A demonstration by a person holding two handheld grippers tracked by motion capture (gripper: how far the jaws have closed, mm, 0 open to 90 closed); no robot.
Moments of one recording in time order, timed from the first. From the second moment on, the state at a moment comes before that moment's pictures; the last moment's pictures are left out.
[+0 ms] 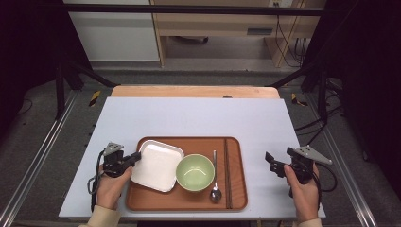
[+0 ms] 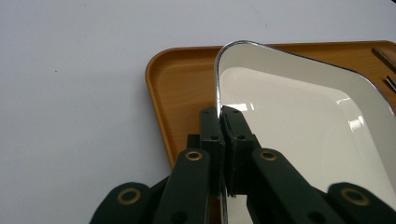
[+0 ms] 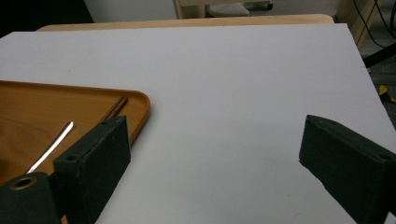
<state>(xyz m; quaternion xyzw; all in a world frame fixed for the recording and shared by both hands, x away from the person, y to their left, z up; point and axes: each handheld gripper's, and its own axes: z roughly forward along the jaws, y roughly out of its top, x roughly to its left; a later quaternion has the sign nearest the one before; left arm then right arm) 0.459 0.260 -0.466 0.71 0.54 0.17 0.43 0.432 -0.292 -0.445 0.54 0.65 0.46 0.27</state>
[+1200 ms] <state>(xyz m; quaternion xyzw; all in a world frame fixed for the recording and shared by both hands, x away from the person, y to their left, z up) 0.447 0.270 -0.436 0.71 0.37 0.30 0.52 0.429 -0.273 -0.440 0.50 0.65 0.49 0.28</state>
